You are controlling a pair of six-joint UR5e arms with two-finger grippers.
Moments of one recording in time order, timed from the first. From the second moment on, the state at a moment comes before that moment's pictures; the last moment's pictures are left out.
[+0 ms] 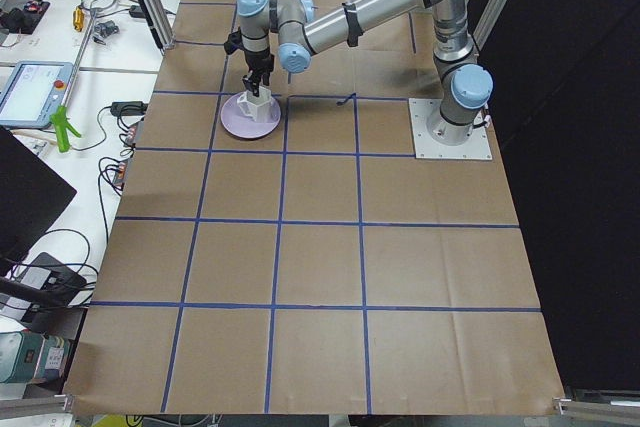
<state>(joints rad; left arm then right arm) -1.49 -1.96 -1.66 -1.05 1.61 0.52 1.47 -1.48 1.43 -1.44 -1.60 -0.06</state>
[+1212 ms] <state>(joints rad) -1.61 -1.62 -1.49 -1.61 1.54 0.10 1.47 -1.48 1.43 -1.44 -1.60 -0.06</state>
